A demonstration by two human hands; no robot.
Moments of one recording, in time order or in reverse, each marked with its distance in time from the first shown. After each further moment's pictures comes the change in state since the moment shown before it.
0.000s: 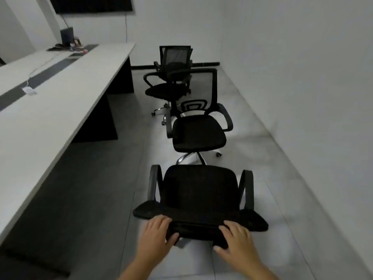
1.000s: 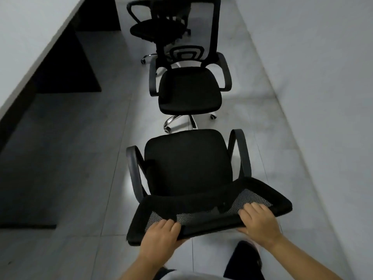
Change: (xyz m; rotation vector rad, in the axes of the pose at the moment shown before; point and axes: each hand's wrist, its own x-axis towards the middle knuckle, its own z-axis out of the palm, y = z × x) left_hand 0.051 0.093 0.098 0.107 -0.158 0.135; right_hand 0.049 0.180 0.029 -0.133 0.108 -0.455
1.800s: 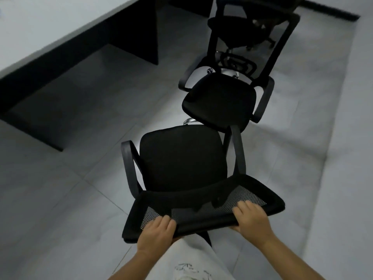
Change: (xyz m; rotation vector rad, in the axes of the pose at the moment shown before) left_hand 0.204 0.201 0.054 0.222 0.311 -0.544; right_hand 0.078 0.299 0.066 0.293 -0.156 -0.430
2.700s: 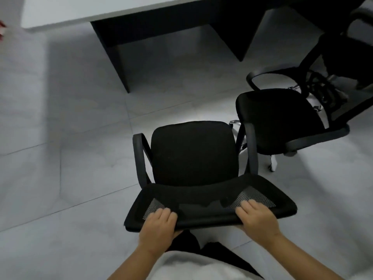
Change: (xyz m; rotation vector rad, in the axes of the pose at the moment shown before) left_hand 0.028 0.212 0.023 0.188 -0.075 -0.662; right_hand 0.010 0.171 0.016 0.115 0.107 -0.719
